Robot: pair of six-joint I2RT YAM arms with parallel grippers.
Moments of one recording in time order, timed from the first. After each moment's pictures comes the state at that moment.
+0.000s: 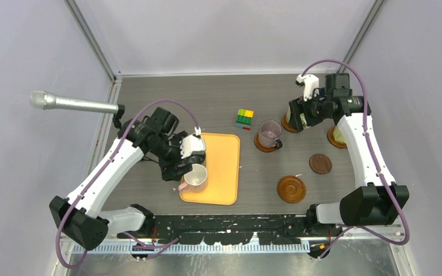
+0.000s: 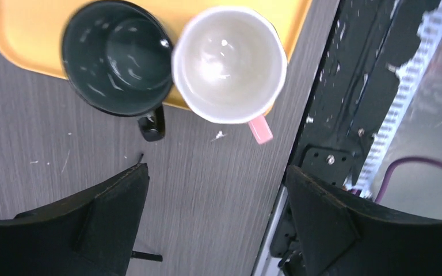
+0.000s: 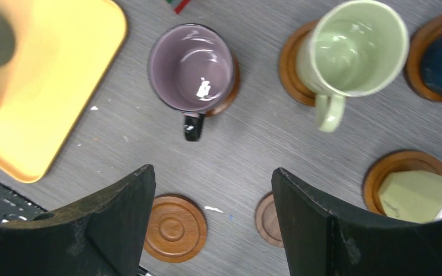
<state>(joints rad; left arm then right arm) -0.50 1.21 1.27 -1.29 0.40 0.78 -0.01 1.35 1.40 -0.96 -0.39 -0.38</state>
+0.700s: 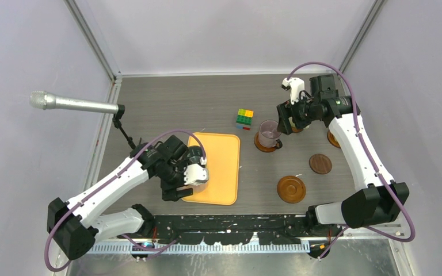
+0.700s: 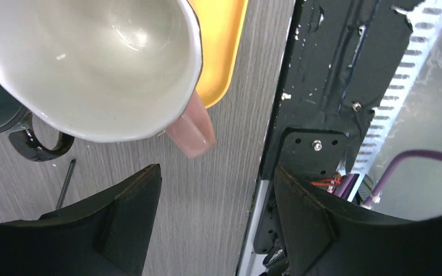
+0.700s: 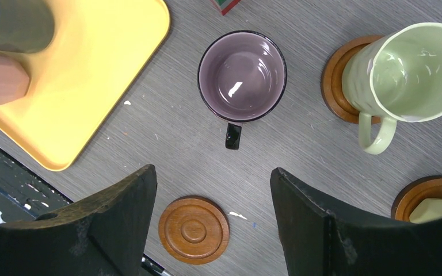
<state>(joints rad) -0.70 1.08 0.93 -1.21 0.28 0.74 0.14 1.35 1.39 -0.97 -0.38 -0.32</state>
